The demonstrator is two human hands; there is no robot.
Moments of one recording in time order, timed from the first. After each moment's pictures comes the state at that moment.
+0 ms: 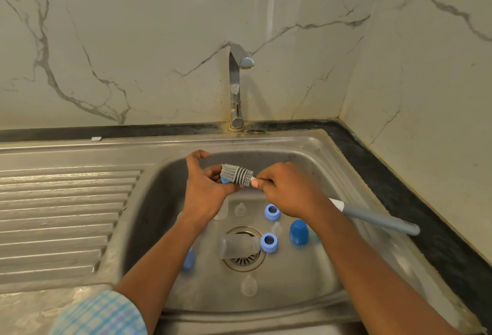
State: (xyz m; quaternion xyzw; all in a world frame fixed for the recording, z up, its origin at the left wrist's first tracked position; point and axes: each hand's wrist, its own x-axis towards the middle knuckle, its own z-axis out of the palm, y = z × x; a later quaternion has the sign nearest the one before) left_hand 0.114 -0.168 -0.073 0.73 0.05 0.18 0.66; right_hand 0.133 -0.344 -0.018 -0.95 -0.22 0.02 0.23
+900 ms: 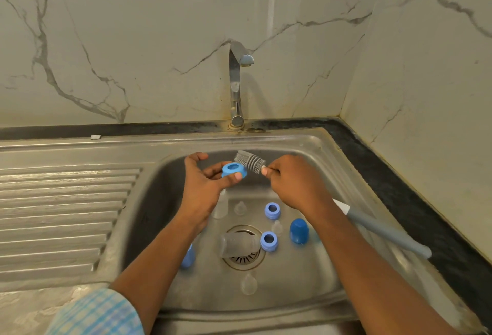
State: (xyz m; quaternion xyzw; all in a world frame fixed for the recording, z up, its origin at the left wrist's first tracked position) left_hand 0.112 -0.172 -0.062 0.63 0.08 0.15 0.76; right_hand 0.140 -0.348 -0.019 -0.96 -0.15 -0.02 0.22
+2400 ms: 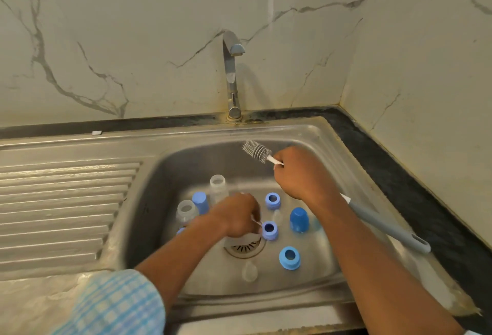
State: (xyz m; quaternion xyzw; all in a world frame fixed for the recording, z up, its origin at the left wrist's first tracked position) left_hand 0.110 -0.206 -0.093 0.97 -0.08 -0.17 0.15; right_hand 0.140 -0.363 -0.026 -0.96 -0.10 -0.02 0.25
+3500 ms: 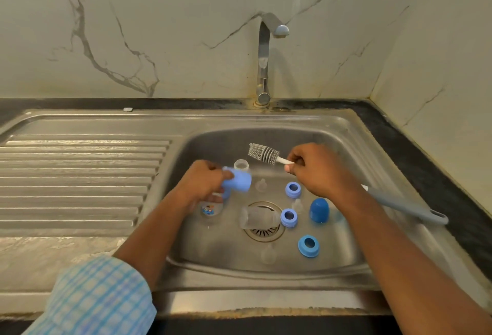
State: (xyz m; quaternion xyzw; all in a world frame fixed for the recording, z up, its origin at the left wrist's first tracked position) left_hand 0.086 -0.114 -0.073 0.78 0.22 -0.05 0.58; right_hand 0.125 -0.345 -0.026 -0.96 -0.17 0.01 0.24
